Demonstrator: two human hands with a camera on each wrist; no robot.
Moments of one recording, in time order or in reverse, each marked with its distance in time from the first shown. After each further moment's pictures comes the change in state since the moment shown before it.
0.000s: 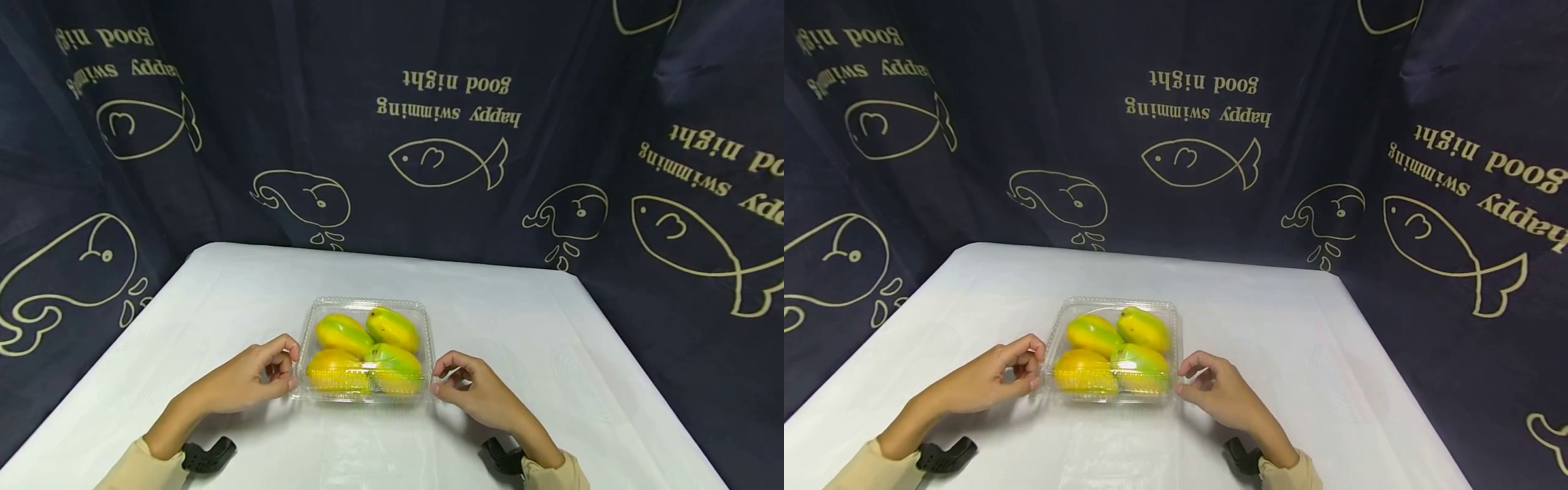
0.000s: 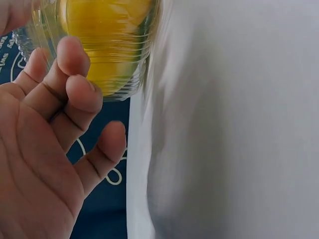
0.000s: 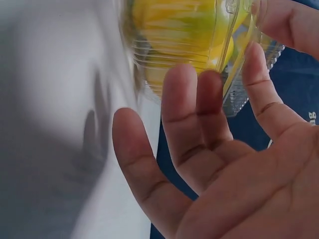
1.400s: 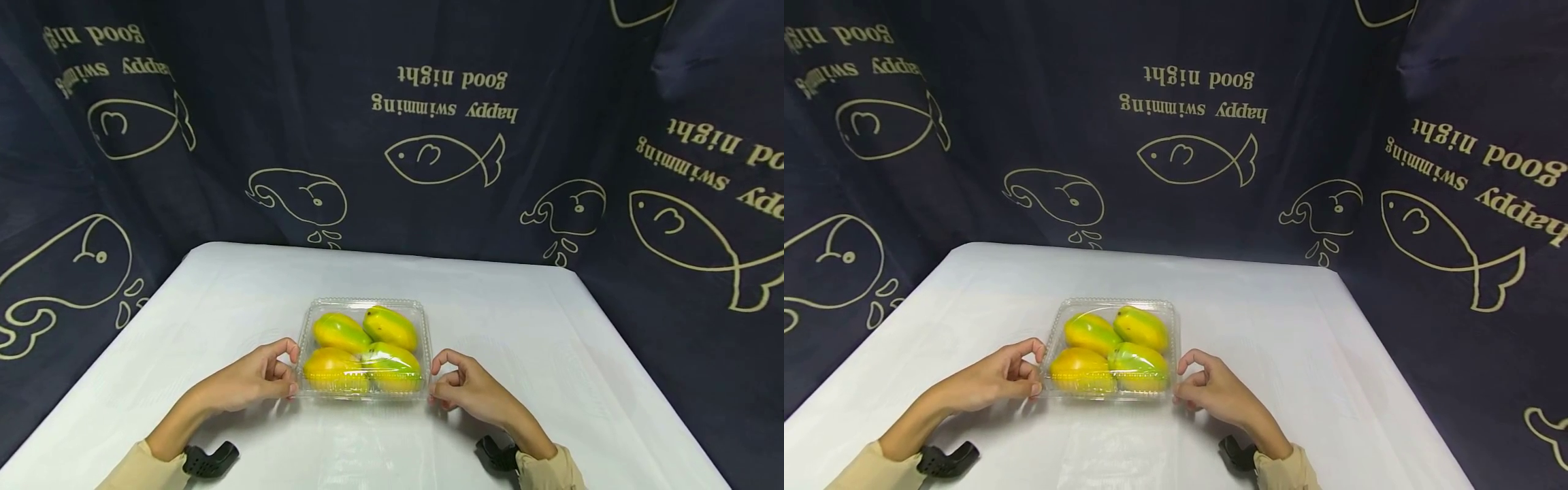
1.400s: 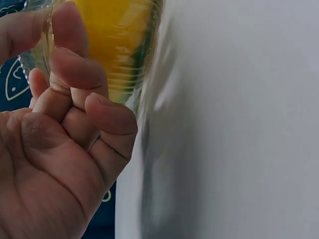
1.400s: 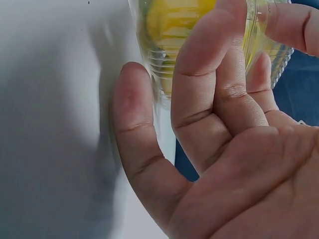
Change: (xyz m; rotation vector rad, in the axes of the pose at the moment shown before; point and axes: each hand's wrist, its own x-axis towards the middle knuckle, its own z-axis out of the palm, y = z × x) left_hand 0.006 0.000 0.004 -0.500 -0.164 -0.200; right_hand 0.009 0.007 0.001 0.294 -0.168 0.086
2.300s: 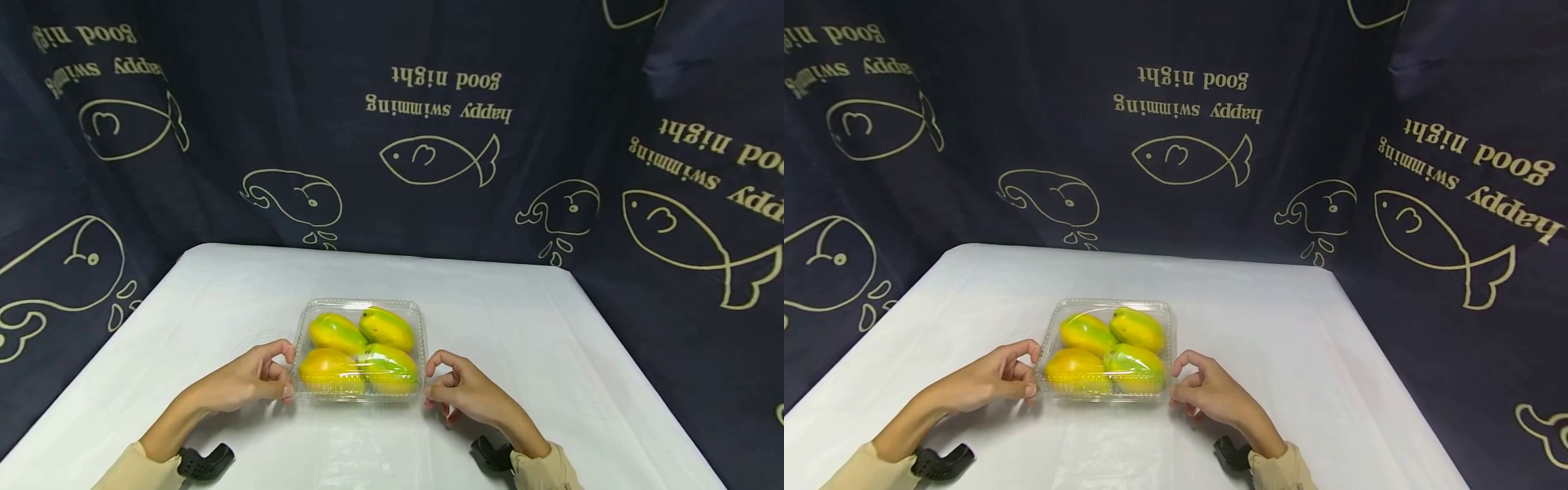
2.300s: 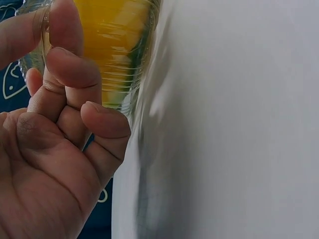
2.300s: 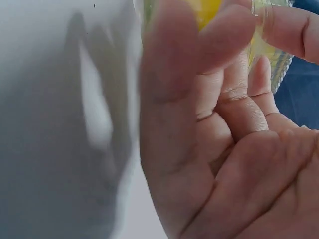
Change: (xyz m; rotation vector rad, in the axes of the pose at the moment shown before) left_hand 0.002 0.000 -0.002 -0.046 -0.024 -0.002; right_hand -0.002 -0.003 0.001 0.024 -0.038 0.038
